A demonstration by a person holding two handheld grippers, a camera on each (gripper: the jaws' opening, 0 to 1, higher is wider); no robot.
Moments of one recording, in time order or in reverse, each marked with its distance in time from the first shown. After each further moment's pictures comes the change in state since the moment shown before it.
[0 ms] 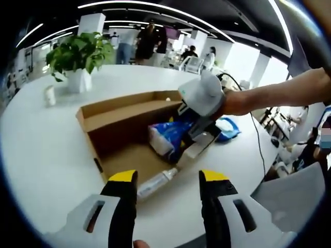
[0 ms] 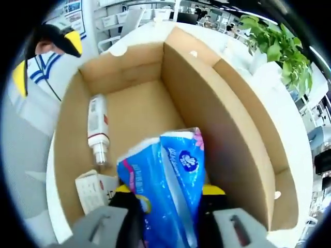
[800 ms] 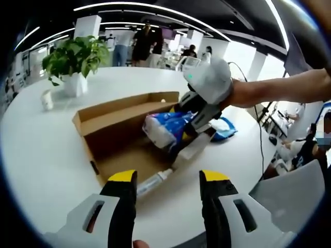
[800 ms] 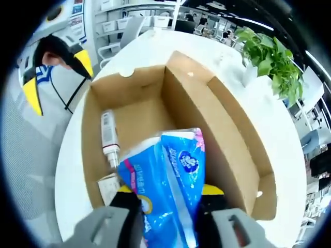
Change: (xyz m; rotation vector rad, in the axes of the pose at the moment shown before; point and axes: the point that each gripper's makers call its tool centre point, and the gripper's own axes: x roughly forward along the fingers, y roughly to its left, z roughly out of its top) left arm 0.004 -0.003 0.001 0.028 0.000 -0.017; right arm -0.035 -0.006 0.013 -0.025 -0.051 -0.042
